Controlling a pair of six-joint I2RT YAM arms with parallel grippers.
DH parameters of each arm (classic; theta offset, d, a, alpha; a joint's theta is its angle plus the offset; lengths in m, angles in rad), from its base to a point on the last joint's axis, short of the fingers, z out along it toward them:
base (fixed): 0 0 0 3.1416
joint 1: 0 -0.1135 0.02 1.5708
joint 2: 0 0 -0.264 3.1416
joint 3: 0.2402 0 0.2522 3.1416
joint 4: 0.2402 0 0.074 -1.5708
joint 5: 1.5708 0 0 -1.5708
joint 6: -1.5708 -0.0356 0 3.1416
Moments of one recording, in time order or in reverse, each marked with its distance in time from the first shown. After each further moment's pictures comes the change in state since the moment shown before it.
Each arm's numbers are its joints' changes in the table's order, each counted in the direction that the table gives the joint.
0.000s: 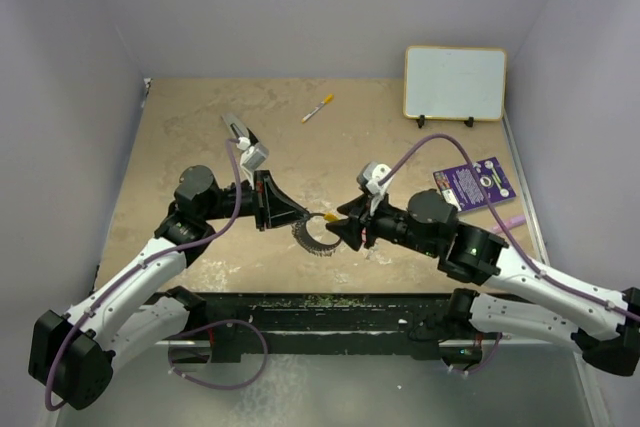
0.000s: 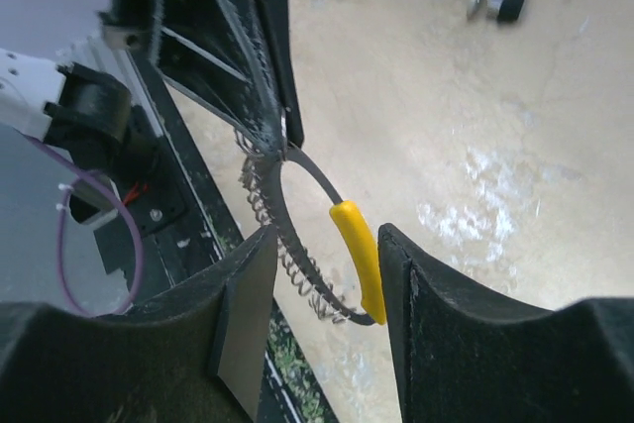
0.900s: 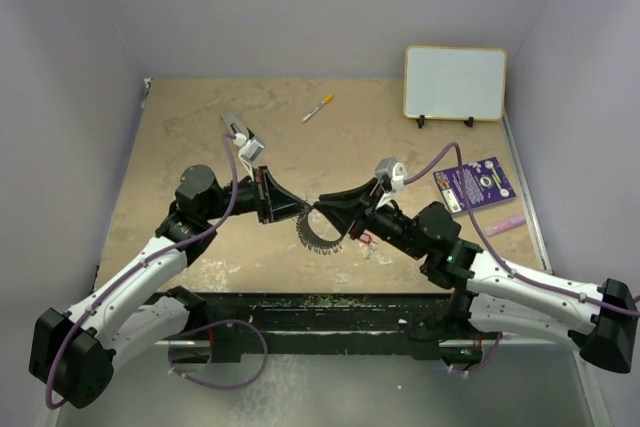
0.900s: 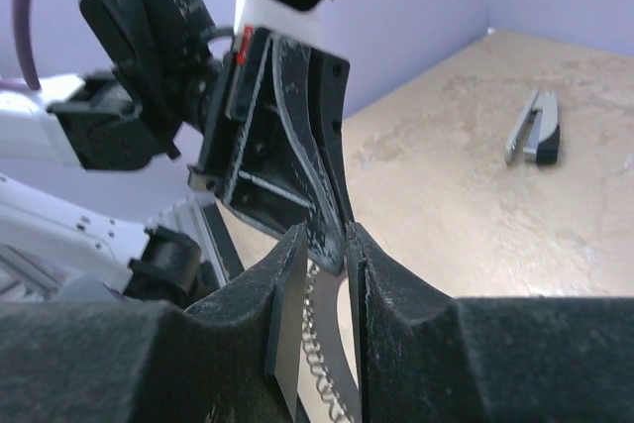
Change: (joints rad) left arm 0.000 0.010 0.001 -0.013 -0.103 0.164; right arm 0.000 -0.002 -0.241 -0.651 0.021 -0.144
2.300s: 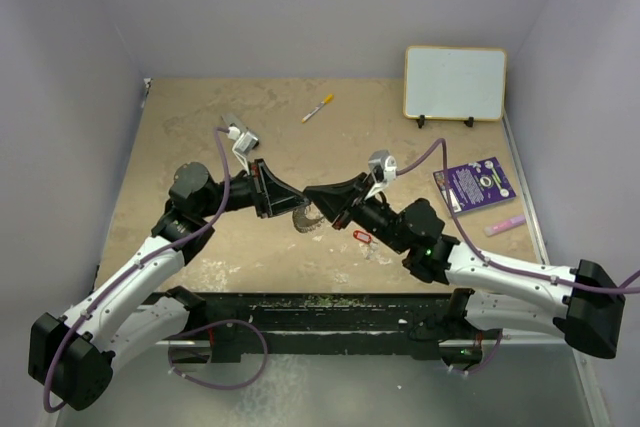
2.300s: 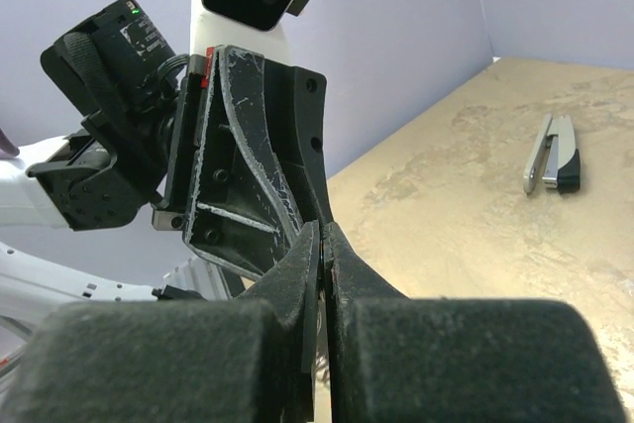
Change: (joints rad) left arm 0.000 -0.014 0.044 -0.007 -0.034 0.053; right arm 0.000 0.169 -0.018 -0.300 0.057 -0.095
